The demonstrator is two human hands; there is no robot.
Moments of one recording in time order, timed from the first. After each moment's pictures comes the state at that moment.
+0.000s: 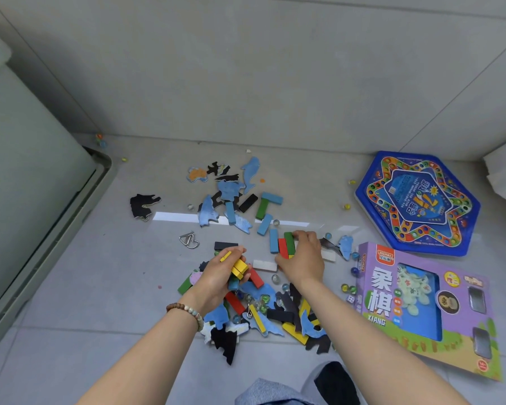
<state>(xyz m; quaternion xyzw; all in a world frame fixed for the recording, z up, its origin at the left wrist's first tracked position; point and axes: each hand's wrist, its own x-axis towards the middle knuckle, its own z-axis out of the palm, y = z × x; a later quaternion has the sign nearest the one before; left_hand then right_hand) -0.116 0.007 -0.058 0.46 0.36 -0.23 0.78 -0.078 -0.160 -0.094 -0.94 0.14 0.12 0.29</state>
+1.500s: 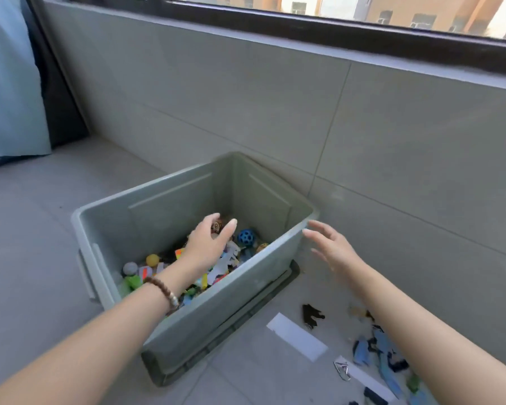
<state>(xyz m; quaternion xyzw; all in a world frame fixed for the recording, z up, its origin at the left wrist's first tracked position) -0.182 0.400 0.214 0.79 0.33 0.14 0.50 -0.030 0.204 0.215 -0.75 -0.14 0.28 0.58</state>
